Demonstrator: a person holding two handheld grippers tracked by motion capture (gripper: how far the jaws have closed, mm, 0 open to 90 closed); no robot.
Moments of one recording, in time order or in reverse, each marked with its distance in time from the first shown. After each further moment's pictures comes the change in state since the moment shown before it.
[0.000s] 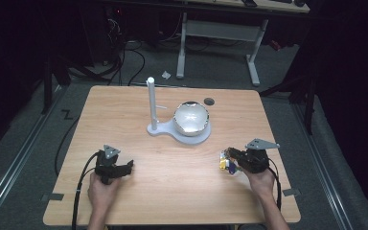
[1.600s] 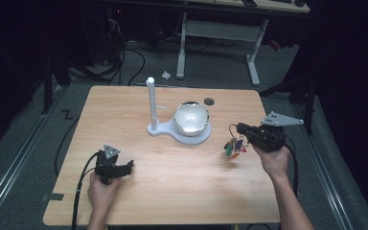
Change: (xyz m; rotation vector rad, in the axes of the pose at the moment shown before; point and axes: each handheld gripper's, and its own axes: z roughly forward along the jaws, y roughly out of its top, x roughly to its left) left arm 0.000 0.000 0.000 0.000 0.000 0.000; right arm -0.007 0.087 -0.057 -0.156 0.040 -0.083
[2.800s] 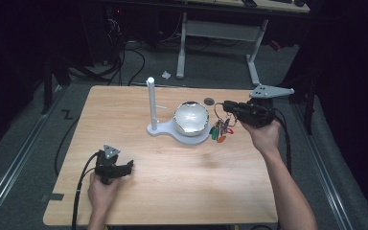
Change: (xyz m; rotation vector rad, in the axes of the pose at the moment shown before) left arm 0.000 0.000 0.000 -0.001 0.000 0.000; right arm 0.008 0.079 0.019 -0.035 0.102 -0.052
